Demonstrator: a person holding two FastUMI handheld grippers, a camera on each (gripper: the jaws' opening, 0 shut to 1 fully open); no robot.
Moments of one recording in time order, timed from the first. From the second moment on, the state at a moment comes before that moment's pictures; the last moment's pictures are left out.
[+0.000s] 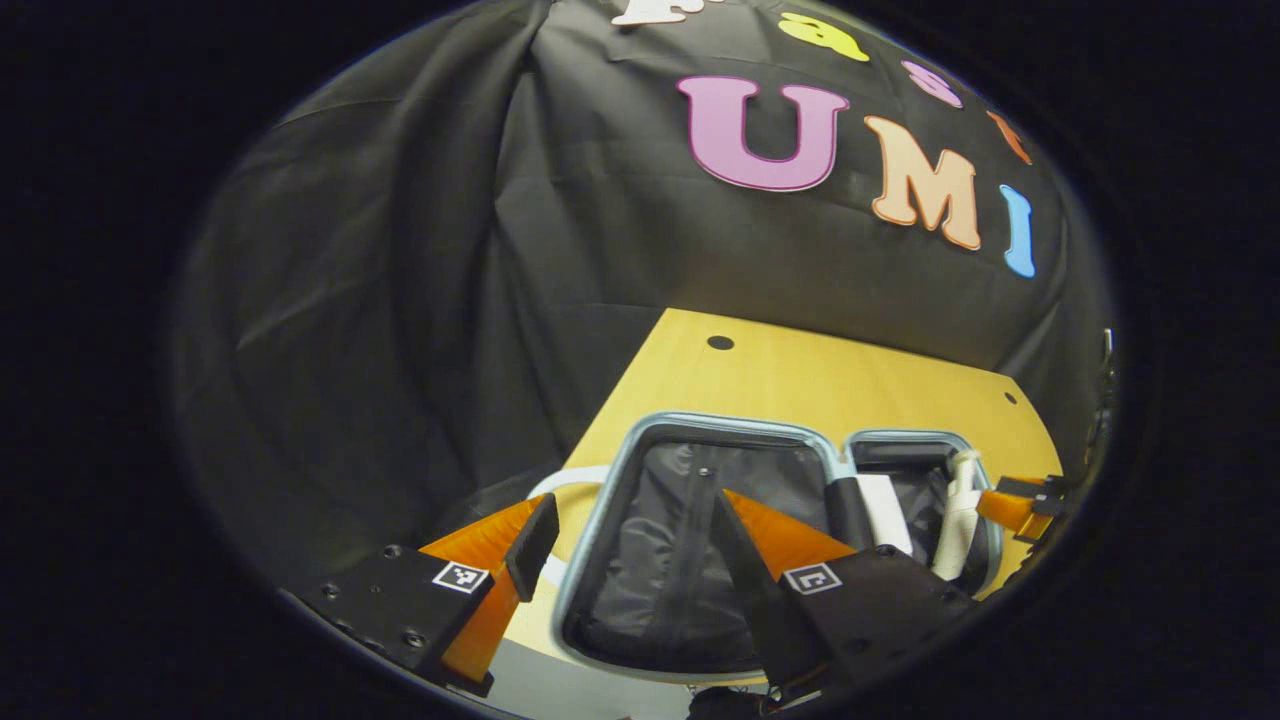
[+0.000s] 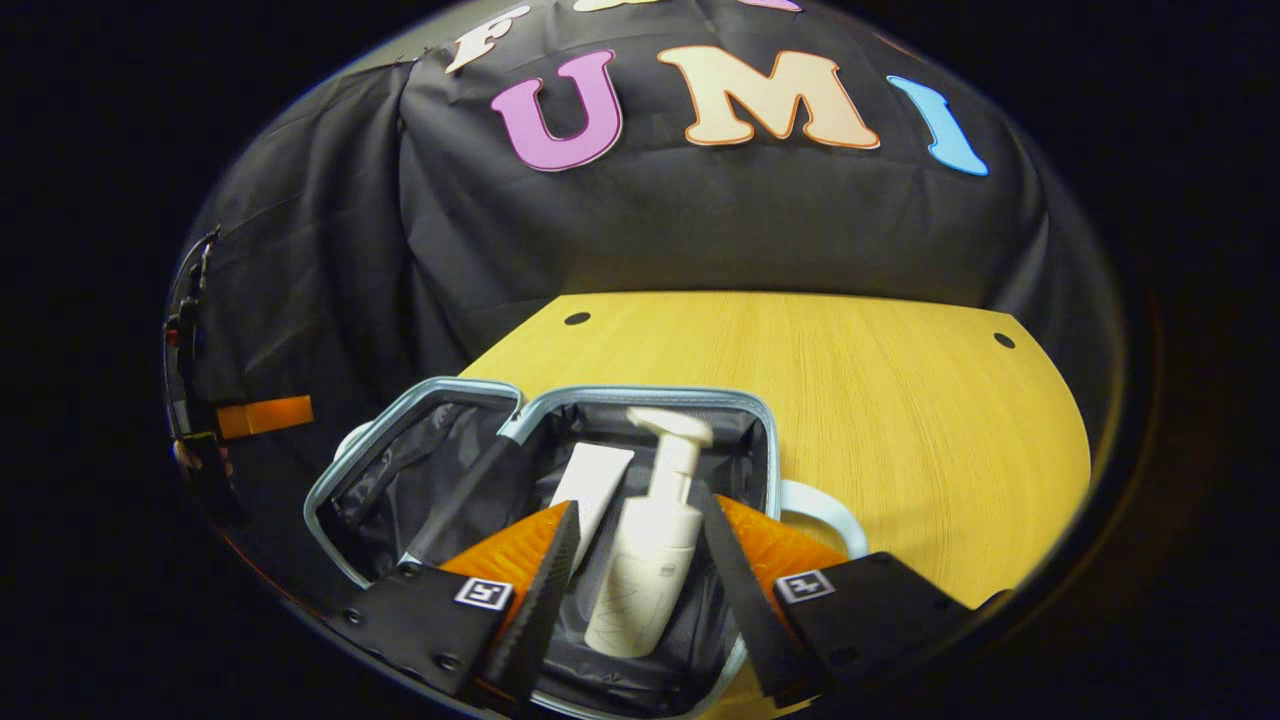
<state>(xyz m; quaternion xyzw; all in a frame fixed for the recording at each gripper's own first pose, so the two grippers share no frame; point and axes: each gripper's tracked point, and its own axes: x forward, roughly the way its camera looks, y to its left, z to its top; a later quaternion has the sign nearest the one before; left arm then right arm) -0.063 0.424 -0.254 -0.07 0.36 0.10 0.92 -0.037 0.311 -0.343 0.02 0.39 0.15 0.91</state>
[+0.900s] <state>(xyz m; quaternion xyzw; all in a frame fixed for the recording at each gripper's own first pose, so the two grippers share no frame) -0.063 0.516 -0.395 -0.12 0.50 0.13 0.85 -0.012 0.289 -0.296 0.00 0.34 0.09 0.93</state>
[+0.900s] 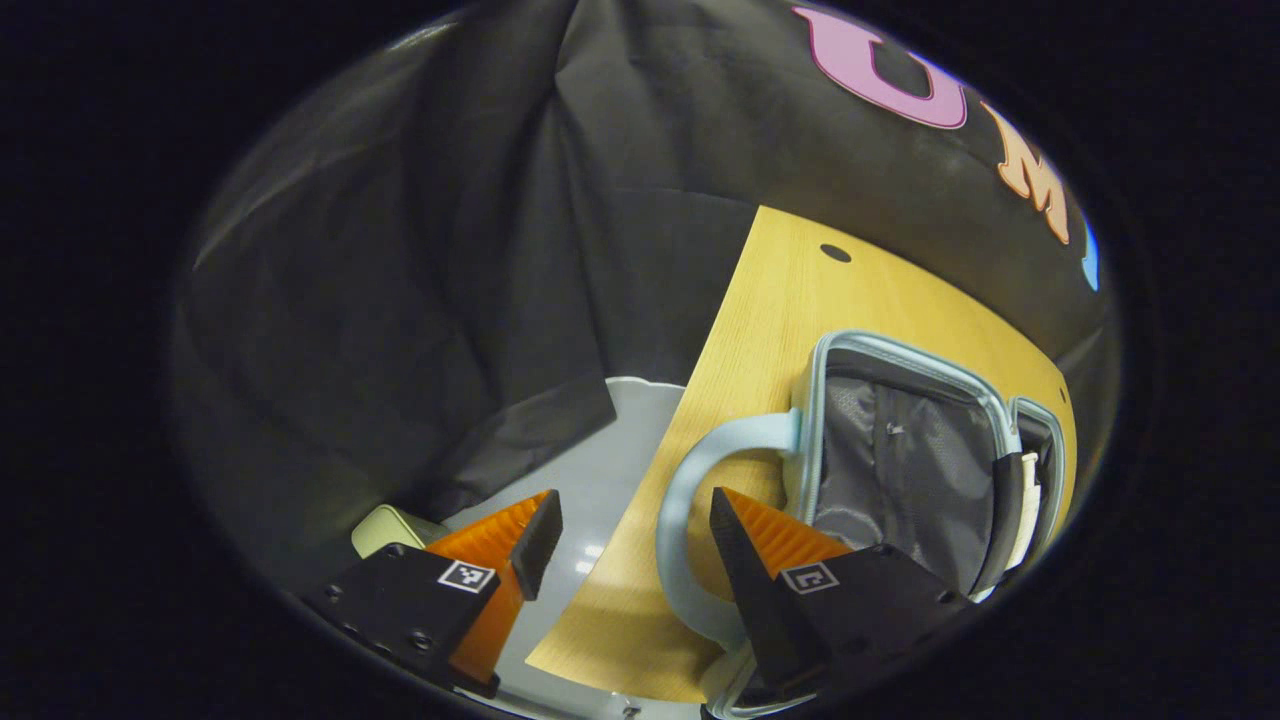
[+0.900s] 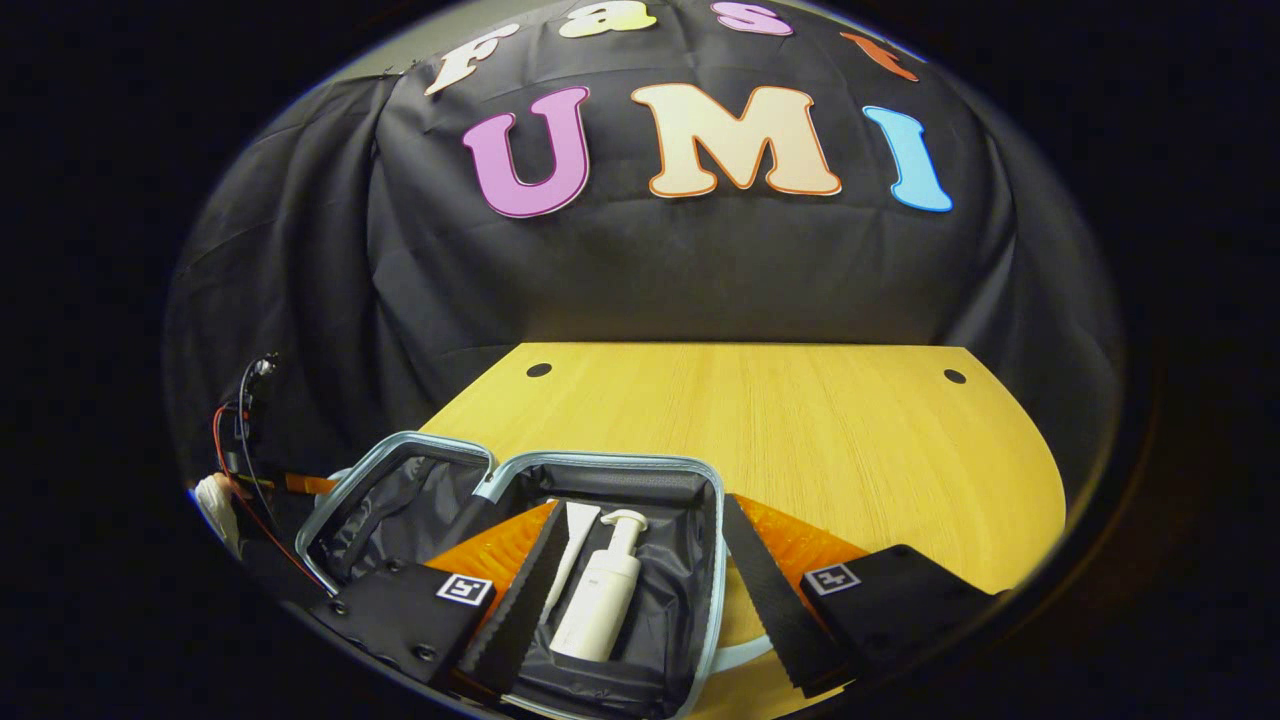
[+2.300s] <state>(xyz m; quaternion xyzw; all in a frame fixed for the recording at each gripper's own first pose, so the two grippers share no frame) -0.029 0.384 -0.160 -0.07 0.37 0.00 0.93 -0.021 0.248 -0.236 0.02 0.27 0.14 0.95</state>
